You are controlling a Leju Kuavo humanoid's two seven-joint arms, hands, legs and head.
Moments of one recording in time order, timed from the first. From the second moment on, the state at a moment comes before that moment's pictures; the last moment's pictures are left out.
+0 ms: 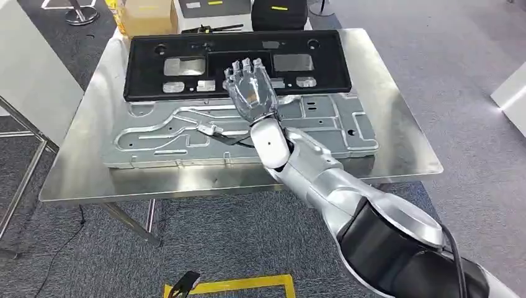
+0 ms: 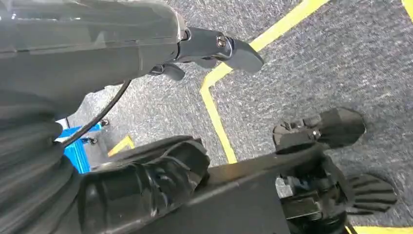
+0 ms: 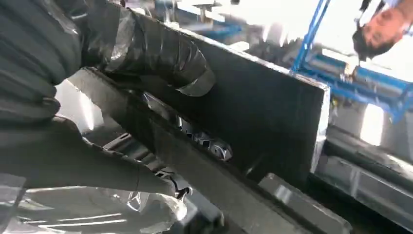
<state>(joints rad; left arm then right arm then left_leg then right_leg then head) -0.27 -0.29 0.94 -0.20 -1.27 0.01 0.12 -1.21 0.30 1.12 -0.34 1.56 -0.61 0.48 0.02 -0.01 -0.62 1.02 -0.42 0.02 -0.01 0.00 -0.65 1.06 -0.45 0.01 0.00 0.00</state>
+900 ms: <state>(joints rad) -0.29 -0.31 0.93 -0.20 -1.26 0.00 0.14 -1.15 0.32 1.15 -0.31 1.56 -0.59 0.46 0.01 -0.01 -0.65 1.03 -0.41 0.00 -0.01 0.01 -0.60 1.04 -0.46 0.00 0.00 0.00</state>
